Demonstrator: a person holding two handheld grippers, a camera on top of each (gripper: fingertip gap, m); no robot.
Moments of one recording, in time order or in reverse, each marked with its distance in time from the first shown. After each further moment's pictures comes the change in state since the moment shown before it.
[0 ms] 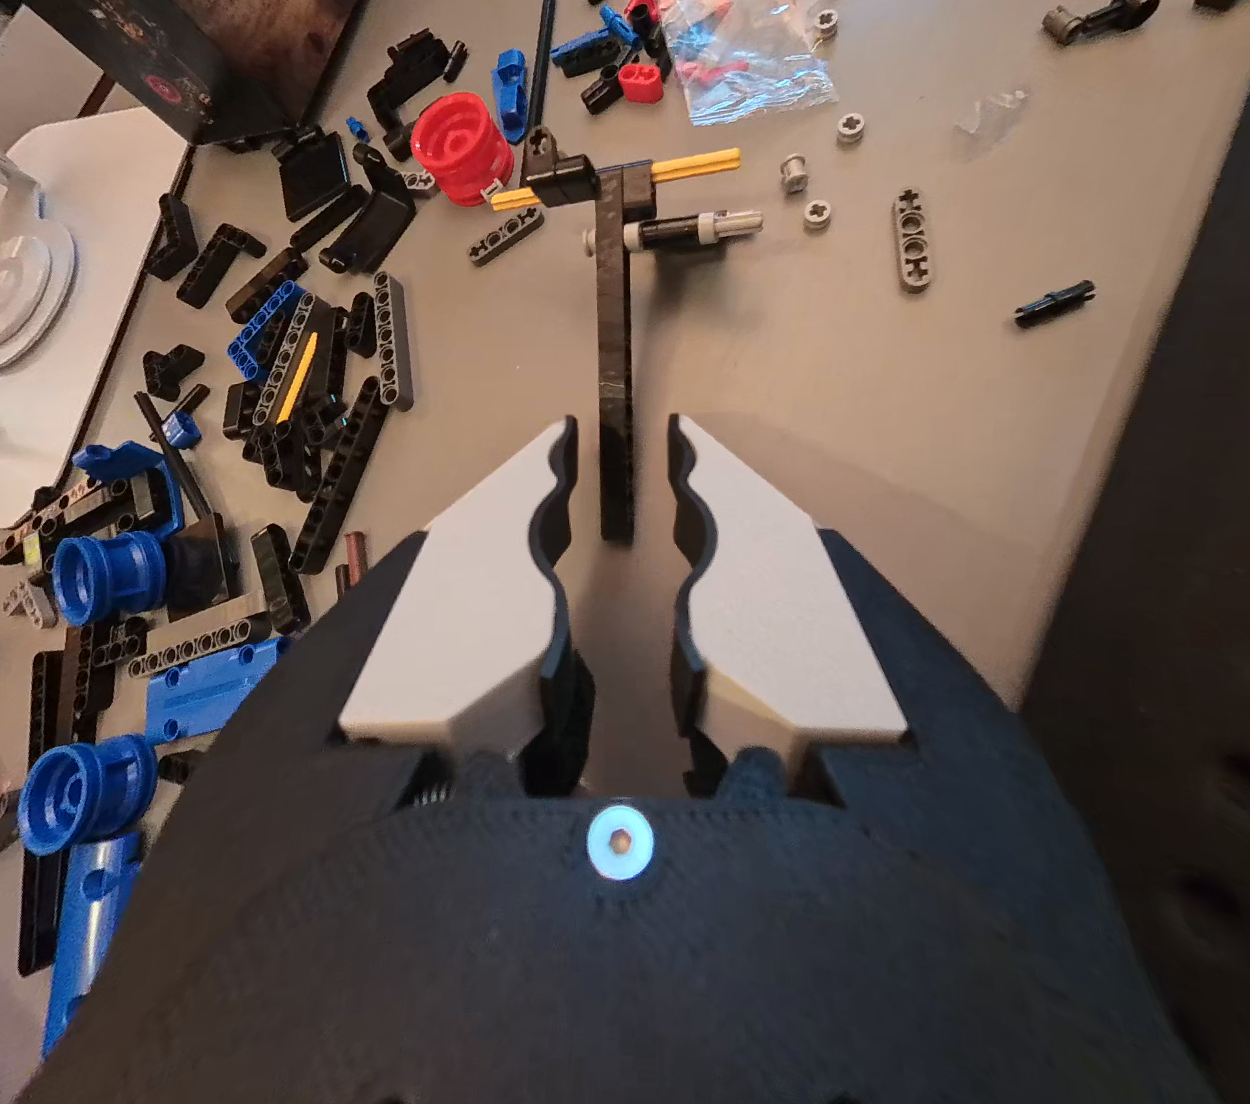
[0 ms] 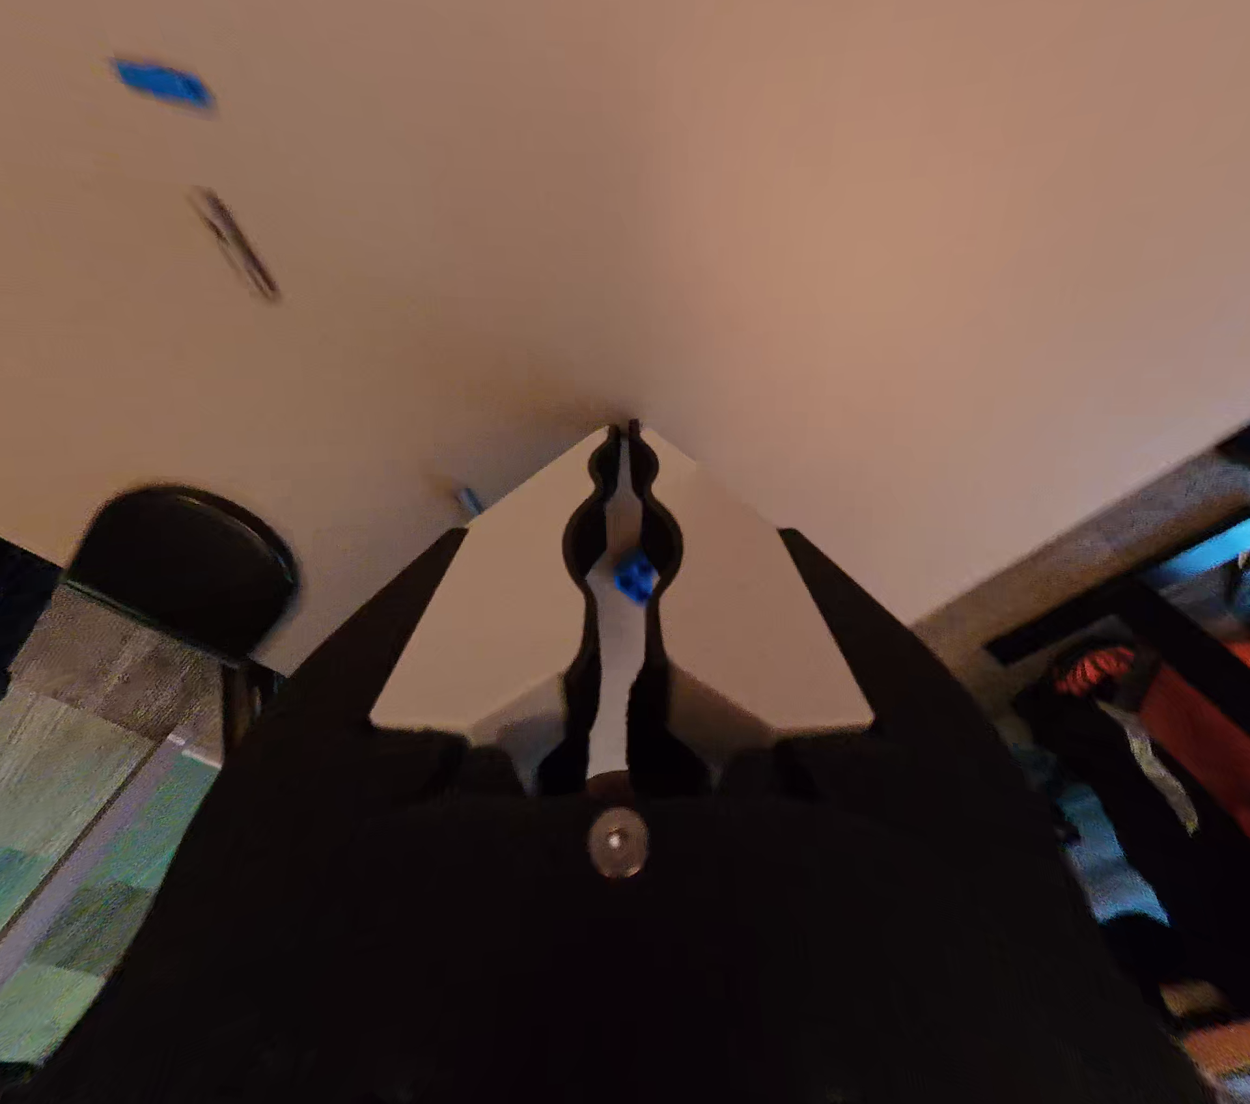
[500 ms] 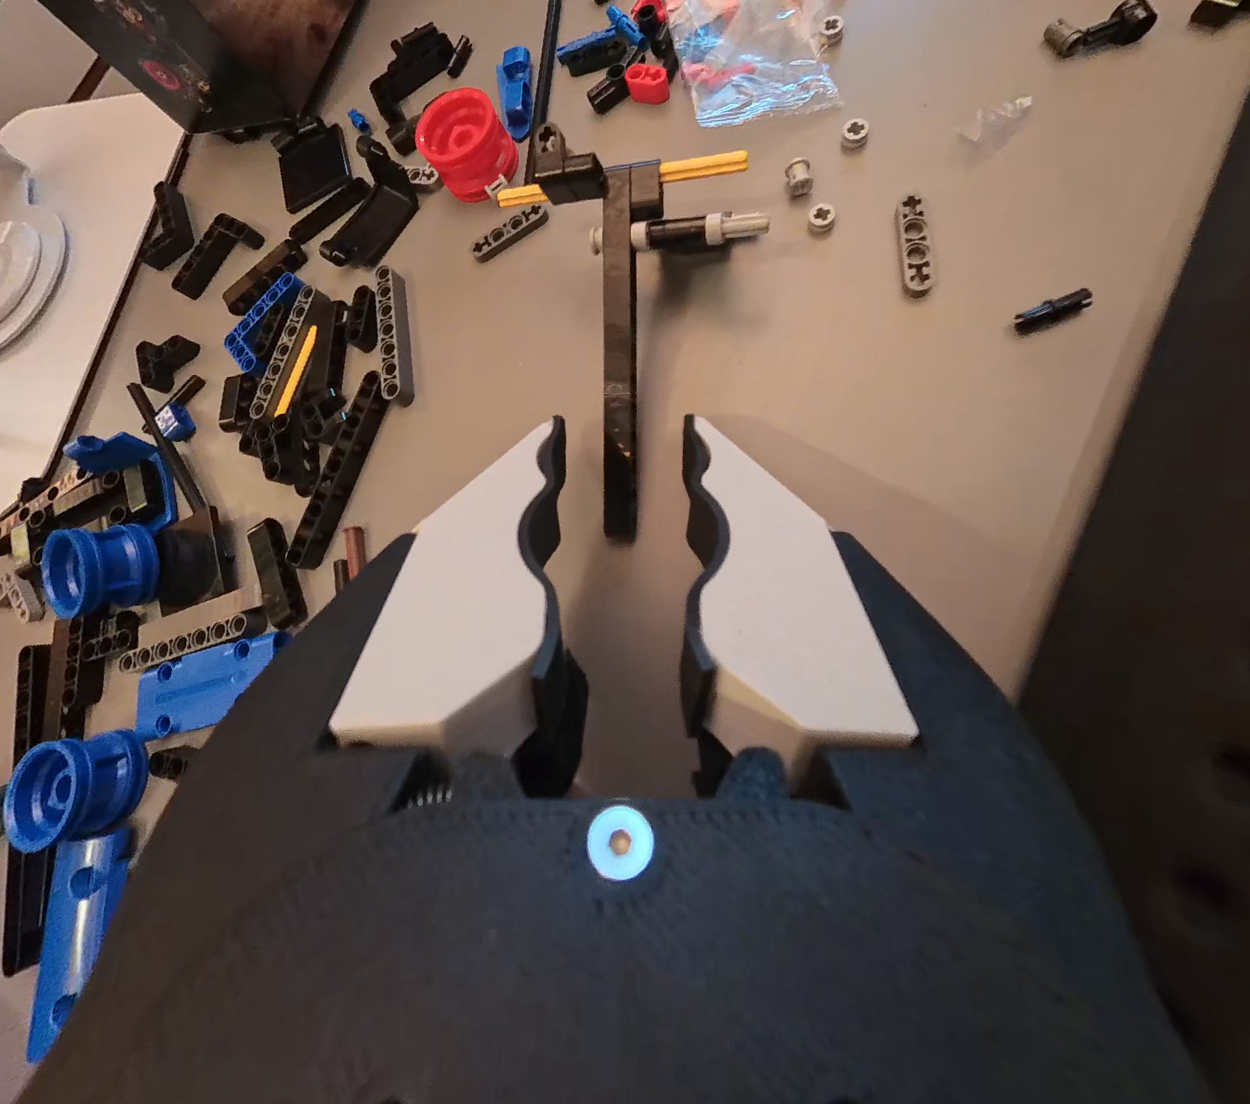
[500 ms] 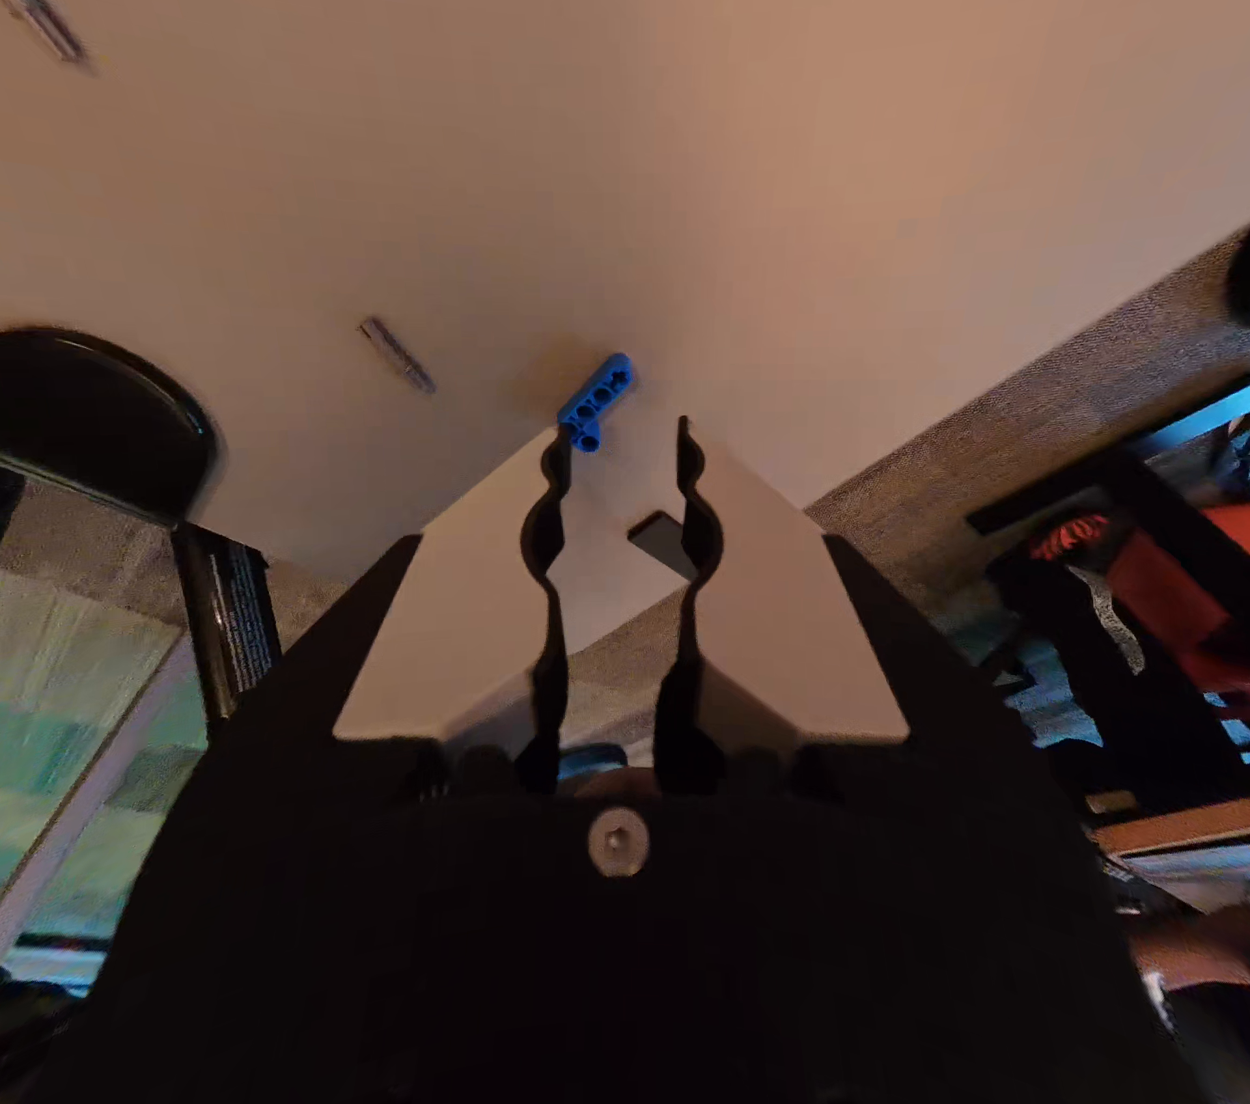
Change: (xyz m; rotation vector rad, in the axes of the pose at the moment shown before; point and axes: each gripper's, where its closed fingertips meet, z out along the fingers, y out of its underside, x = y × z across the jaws) left arm 0.000 -0.001 -0.001 0.000 0.010 -0.022; right arm 0.018 0.047 -0.018 -0.193 0.019 0.022
